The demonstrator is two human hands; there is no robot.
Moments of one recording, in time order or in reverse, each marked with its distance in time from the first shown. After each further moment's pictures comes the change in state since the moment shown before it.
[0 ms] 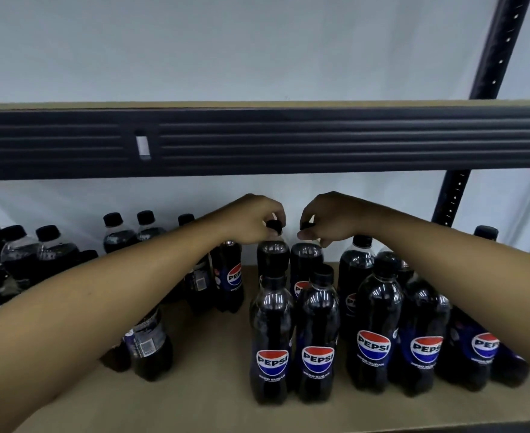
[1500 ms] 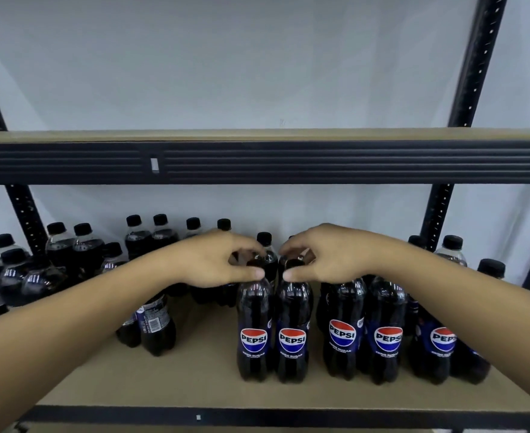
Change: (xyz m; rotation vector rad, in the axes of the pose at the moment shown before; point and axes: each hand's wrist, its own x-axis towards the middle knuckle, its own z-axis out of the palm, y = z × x) left_hand -0.124 0.060 -0.010 -0.007 -0.097 -0.068; right_hand -0.121 -0.034 -0.007 -0.056 -0.078 -0.258
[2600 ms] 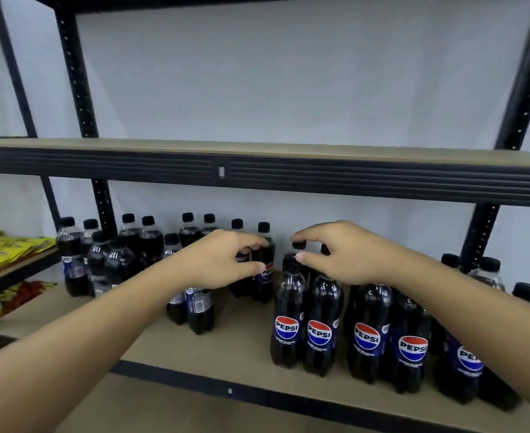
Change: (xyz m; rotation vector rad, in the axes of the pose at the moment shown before) left_hand -0.075 0.010 -0.008 0.055 0.246 -0.151; right_hand -0.012 -0.043 -0.005 -0.079 0.237 -0.127
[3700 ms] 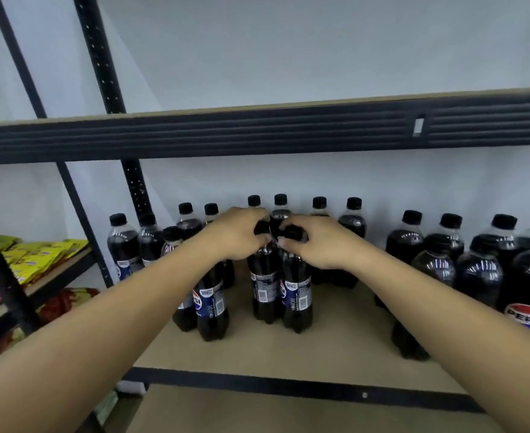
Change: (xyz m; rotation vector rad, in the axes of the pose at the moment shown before) left_hand 0.006 -0.204 -0.035 0.121 -0.070 -0.147; right_hand 0.188 -0.138 0.136 0.290 0.036 0.245
